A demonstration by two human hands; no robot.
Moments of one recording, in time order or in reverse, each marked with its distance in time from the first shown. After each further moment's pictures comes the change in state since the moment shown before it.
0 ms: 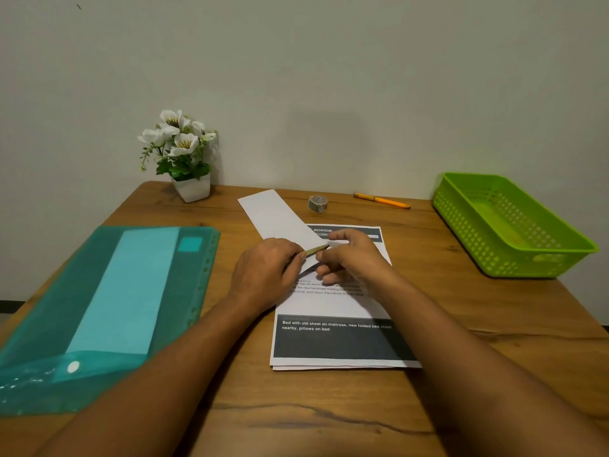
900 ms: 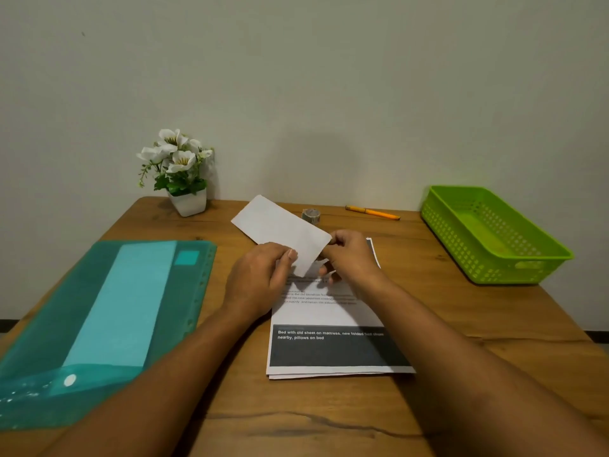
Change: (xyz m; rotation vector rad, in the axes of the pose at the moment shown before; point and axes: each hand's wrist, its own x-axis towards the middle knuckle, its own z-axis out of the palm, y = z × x) left_hand -0.001 -0.004 -0.001 -0.195 0.036 -0.160; right_hand -0.008 -0.013 0.007 -0.152 0.165 -0.200
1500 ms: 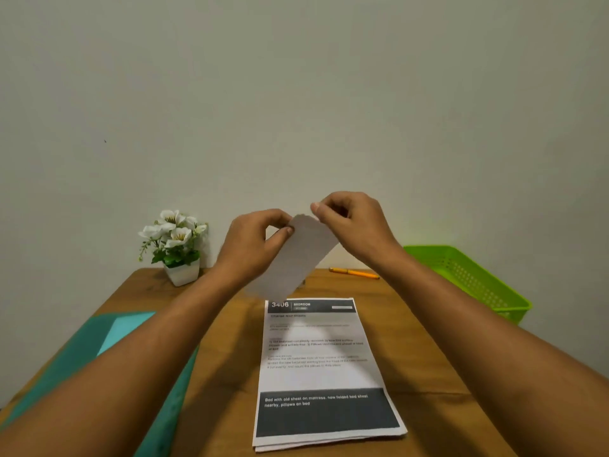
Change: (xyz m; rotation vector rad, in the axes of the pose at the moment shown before) left_hand 0.115 0.090 -0.096 -0.107 0.071 0.198; right_hand -0.014 -0.142 -0.068 -0.400 0.217 -0.726
